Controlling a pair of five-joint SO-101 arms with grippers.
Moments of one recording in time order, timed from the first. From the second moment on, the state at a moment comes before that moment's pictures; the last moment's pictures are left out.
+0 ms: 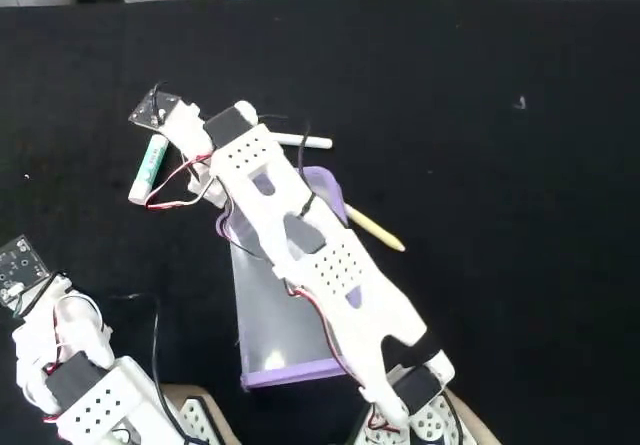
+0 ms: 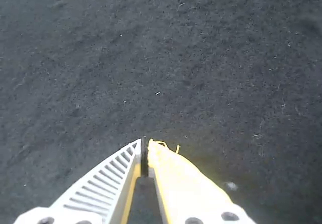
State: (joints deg) left arm -49.8 -104.1 96.0 61.5 -7.8; right arm -37.6 67.8 -74.8 93.5 23.0
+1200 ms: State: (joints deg) left arm -49.8 -104.1 96.0 61.5 -7.8; right arm -35.1 56.8 -92.9 94.7 28.1
